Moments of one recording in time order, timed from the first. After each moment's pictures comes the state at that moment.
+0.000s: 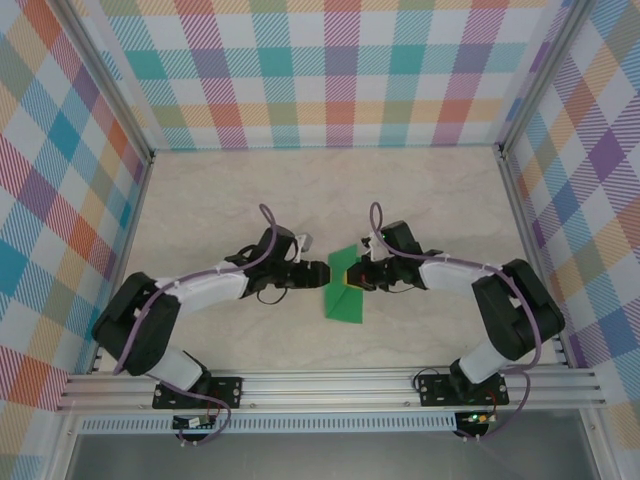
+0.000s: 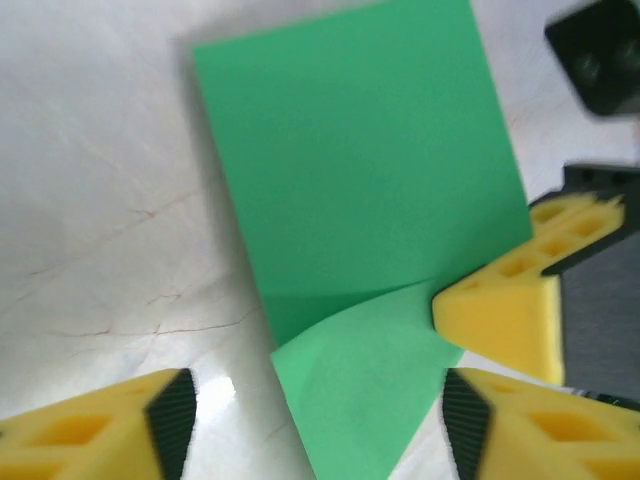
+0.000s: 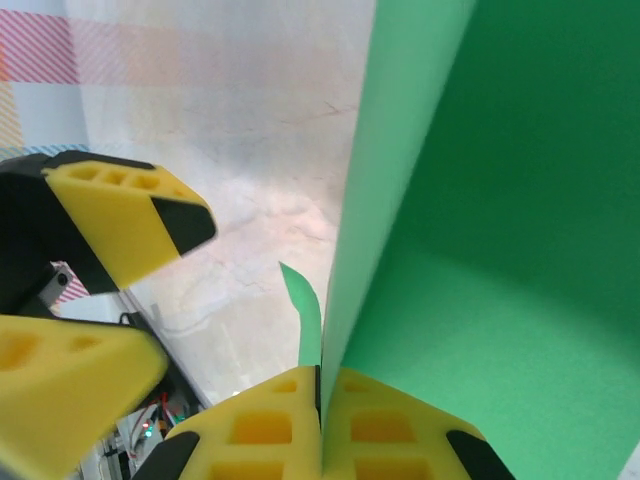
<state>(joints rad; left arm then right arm) -0.62 1.47 0.77 -0.10 0.38 -0.63 0.50 1.54 0.71 -0.07 -0.70 0.71</state>
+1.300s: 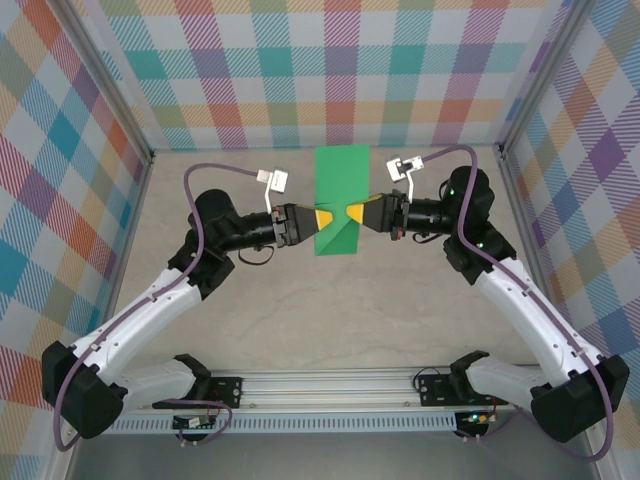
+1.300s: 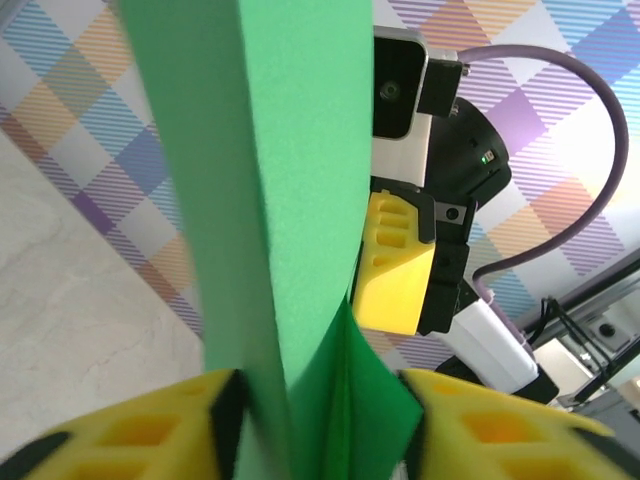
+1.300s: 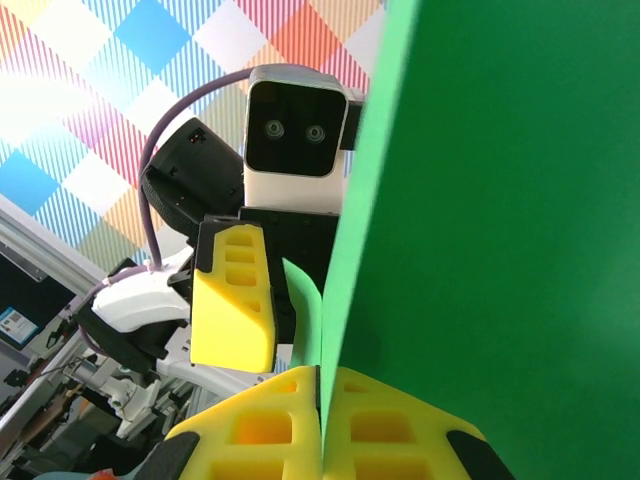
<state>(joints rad) -0.61 1.13 0.98 0.26 0.78 -0.93 0.45 1.10 1.09 0.02 -1.00 0.72</state>
